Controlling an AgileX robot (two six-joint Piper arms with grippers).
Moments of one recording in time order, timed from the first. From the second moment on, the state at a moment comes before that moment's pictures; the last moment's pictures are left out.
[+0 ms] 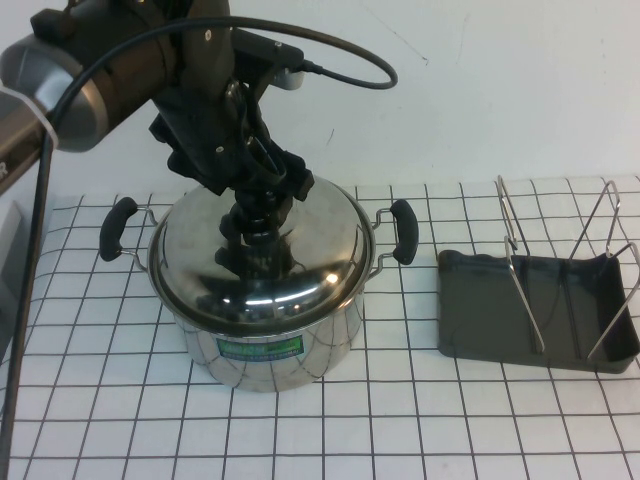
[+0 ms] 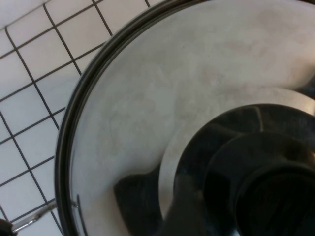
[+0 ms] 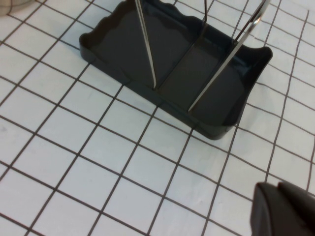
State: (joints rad) right arm 0.01 0.59 -0.40 0.31 0.62 -0.67; left arm -0.43 1.86 -1.79 0.02 1.14 0.00
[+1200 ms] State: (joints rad) right arm 0.01 0.59 -0.42 0.36 0.59 -0.68; left arm -0.43 1.80 -2.04 0.00 1.27 0.01
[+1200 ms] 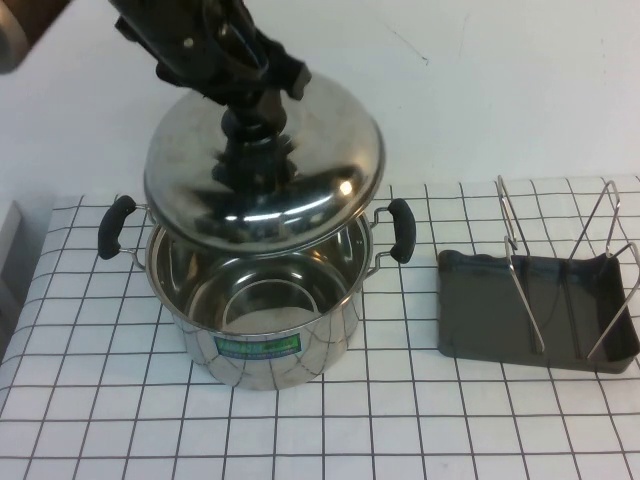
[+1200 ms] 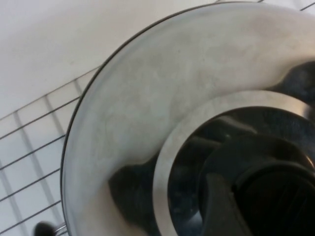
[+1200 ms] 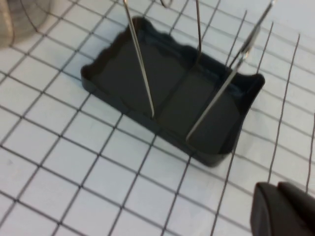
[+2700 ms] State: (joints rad) right arm 0.01 0.63 -0.67 1.71 0.57 -0.80; left arm -0.52 1.82 -2.11 -1.09 1.03 0.52
